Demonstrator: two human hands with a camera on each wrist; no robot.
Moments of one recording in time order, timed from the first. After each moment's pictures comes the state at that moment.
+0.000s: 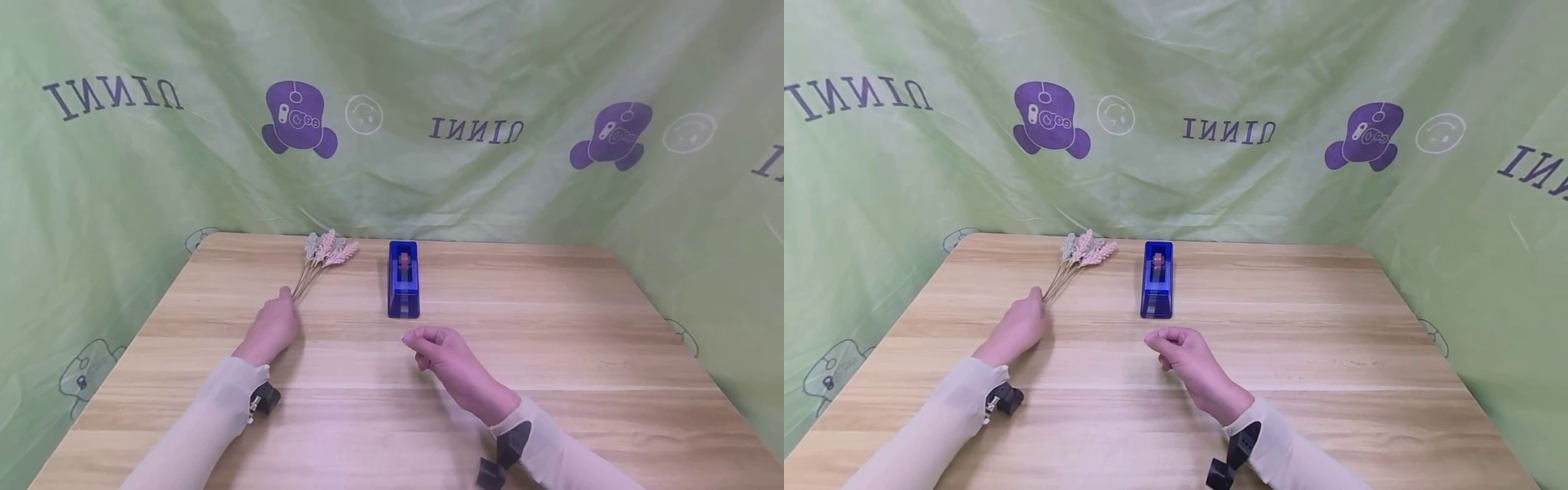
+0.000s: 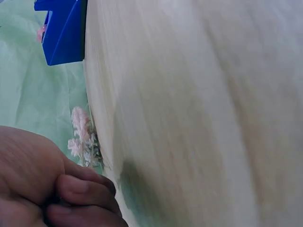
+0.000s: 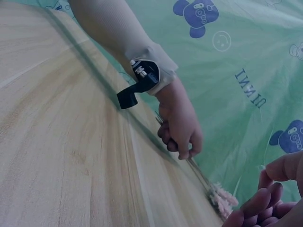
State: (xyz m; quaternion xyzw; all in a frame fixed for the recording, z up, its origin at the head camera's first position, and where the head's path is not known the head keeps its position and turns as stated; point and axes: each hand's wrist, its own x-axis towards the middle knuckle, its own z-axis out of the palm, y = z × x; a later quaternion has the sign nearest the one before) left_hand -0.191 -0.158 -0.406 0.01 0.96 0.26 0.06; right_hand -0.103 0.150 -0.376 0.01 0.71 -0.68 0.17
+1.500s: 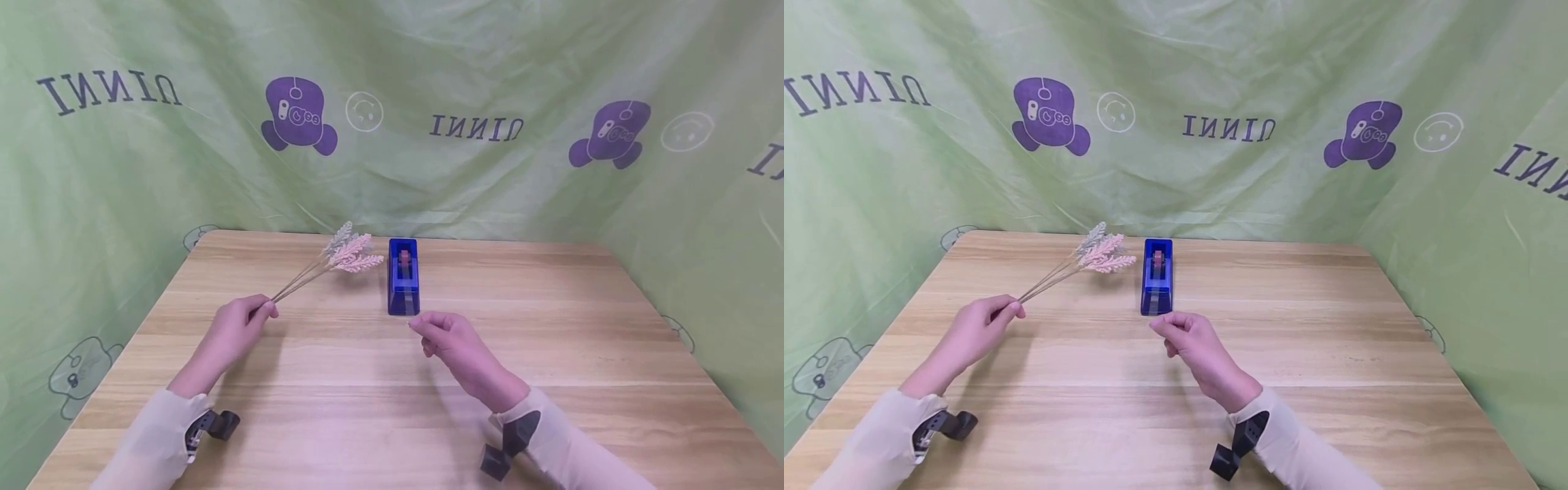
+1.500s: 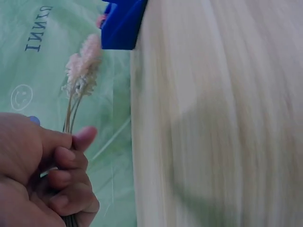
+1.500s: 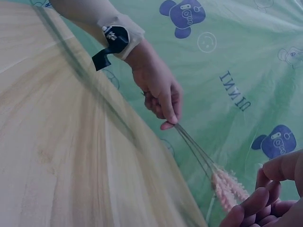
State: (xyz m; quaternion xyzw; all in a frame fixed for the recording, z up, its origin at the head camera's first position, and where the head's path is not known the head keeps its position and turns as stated) left_hand -0.151 -0.206 -0.376 0.09 0.94 0.34 -0.03; right_hand -0.109 0.153 -0.359 0.02 0.74 -0.66 0.15
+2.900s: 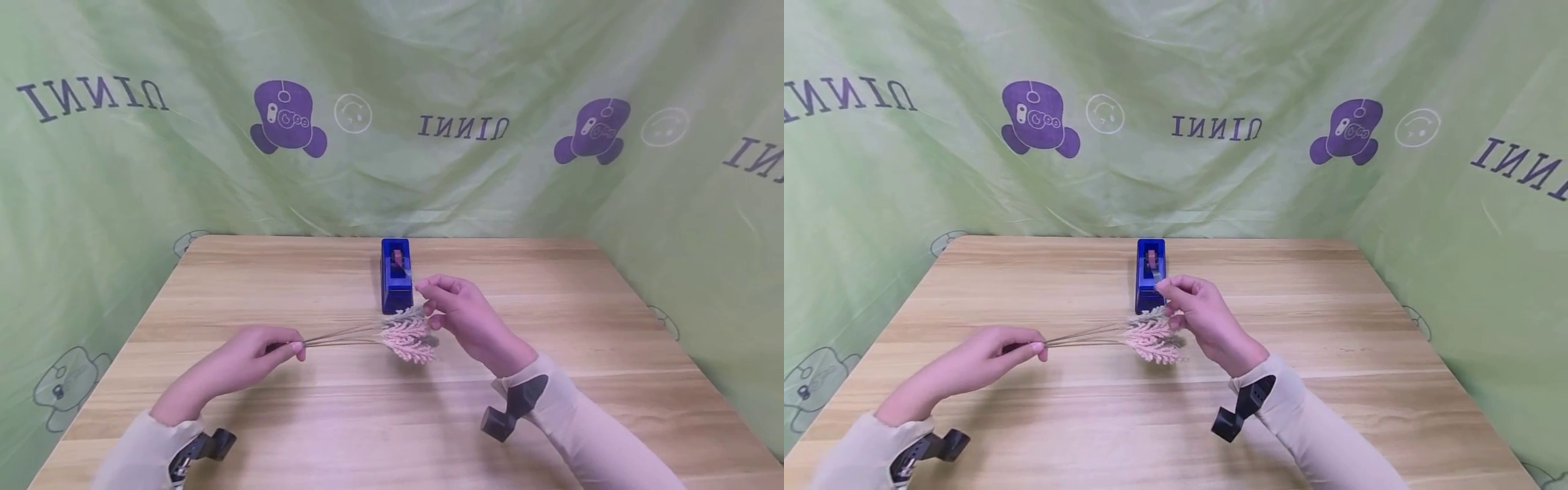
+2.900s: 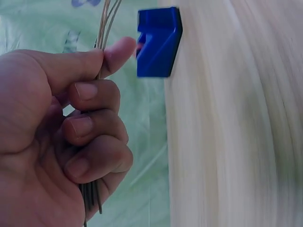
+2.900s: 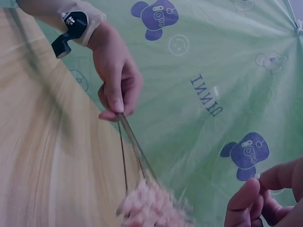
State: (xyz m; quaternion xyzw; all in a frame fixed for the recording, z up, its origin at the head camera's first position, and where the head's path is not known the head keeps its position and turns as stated) left_hand -0.125 -0.188 -0.361 0.31 0.88 0.34 0.08; right_hand -0.126 0.166 -0.320 0.01 0.69 -0.71 0.13
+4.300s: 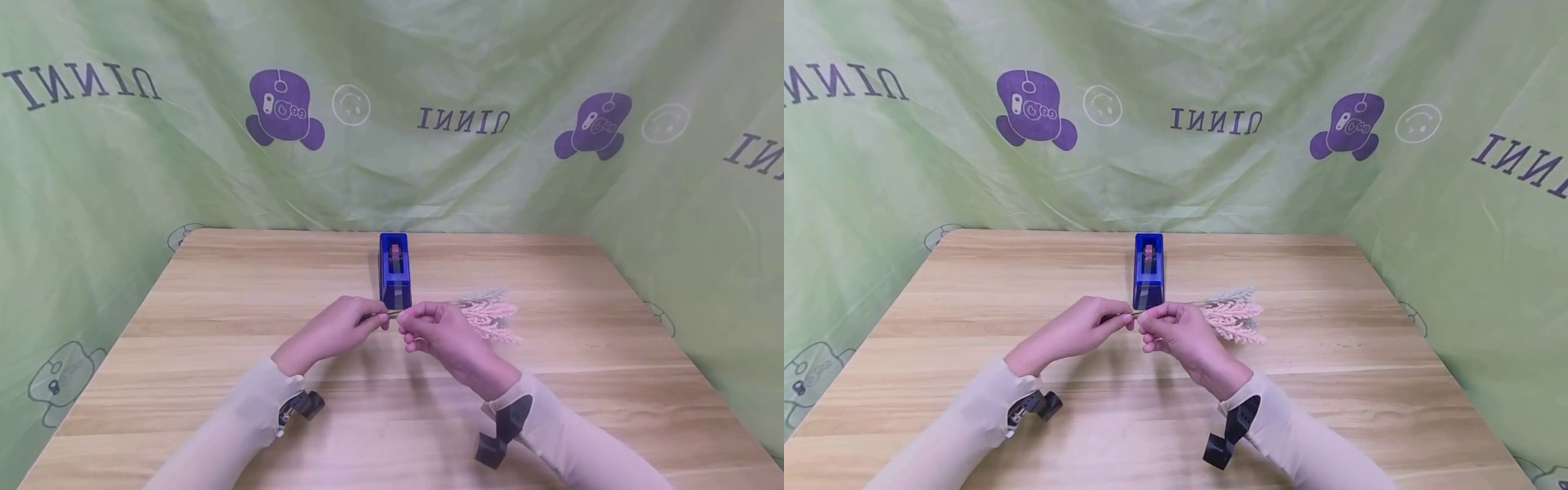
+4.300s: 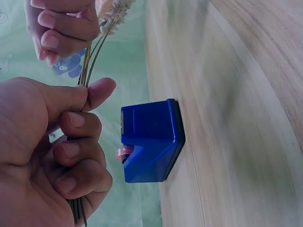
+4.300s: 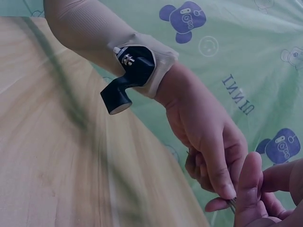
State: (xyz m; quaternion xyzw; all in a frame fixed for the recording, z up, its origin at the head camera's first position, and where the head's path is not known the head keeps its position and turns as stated) left_hand -0.162 -0.063 -0.364 0.35 0.87 0.33 0.07; right_hand -0.106 0.145 -0.348 0.02 0.67 -0.72 0.17
